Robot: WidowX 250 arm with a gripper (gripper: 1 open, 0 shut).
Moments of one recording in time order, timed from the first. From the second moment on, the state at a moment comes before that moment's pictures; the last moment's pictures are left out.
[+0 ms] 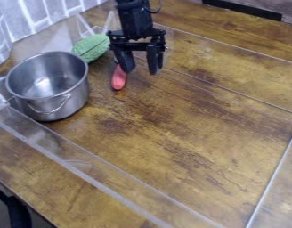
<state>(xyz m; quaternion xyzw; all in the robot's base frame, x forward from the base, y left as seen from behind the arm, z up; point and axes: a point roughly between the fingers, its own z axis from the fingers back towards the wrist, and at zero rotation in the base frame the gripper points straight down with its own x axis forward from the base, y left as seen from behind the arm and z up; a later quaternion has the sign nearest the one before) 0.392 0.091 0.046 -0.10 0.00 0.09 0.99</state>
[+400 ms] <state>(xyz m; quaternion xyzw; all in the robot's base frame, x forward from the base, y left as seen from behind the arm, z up) 0.389 0.103 0.045 -0.09 0.01 0.08 0.99</state>
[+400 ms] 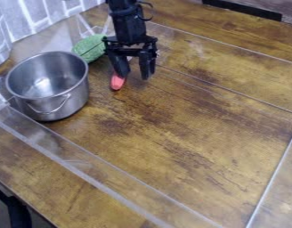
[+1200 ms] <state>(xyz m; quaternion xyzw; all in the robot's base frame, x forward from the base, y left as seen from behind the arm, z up) 0.373 0.109 0.030 -0.11 0.01 0.07 0.99</state>
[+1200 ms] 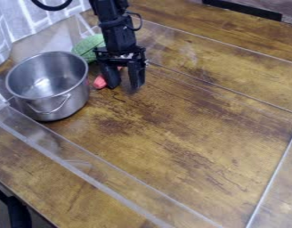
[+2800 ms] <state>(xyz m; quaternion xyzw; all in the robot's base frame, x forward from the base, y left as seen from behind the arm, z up) 0.377 0.087 0.087 -0.16 -0.03 -0.03 0.99</state>
